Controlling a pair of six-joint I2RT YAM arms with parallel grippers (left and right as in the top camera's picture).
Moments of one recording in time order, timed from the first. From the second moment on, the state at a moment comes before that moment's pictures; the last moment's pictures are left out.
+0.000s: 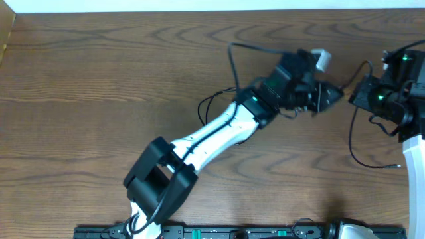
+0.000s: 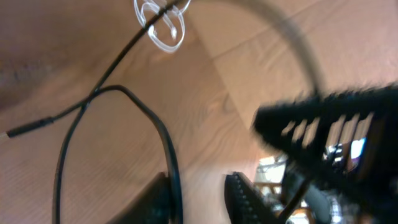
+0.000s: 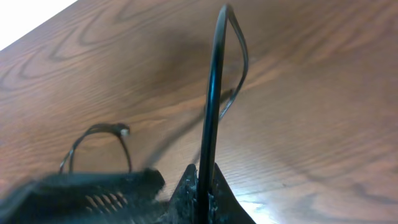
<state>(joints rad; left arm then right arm) -0.85 1.98 1.53 0.06 0.54 -0.79 -0.16 1.27 1.31 -0.96 -0.16 0.31</state>
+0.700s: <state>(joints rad) -0.75 1.98 1.53 -0.52 0.50 -0.57 -0.20 1.49 1.31 -1.00 -0.20 0.28</state>
